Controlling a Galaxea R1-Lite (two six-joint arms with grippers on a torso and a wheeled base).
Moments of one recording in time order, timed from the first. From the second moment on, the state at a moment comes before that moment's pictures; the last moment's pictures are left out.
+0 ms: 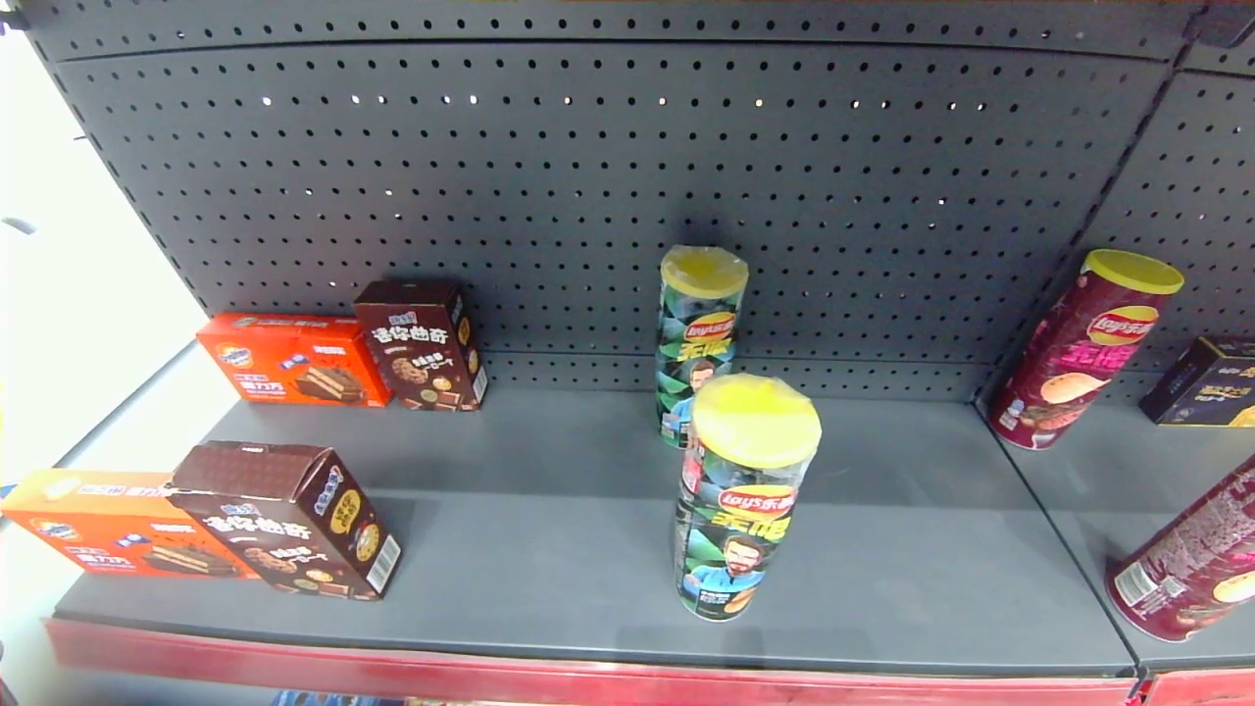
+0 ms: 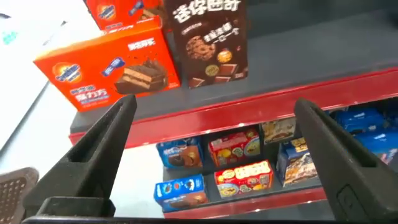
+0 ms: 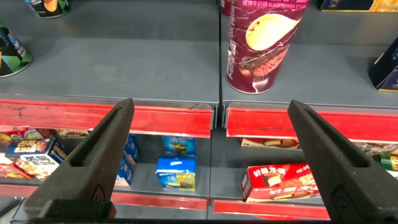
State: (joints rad) left arm 0.00 0.00 0.00 -0.06 -0.12 0.19; right arm 0.01 0.00 0.00 0.00 0.01 0.01
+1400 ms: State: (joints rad) left arm -0.01 0.00 -0.01 0.01 -0.03 0.03; right arm 0.16 0.40 -0.34 -0.03 0.15 -0.02
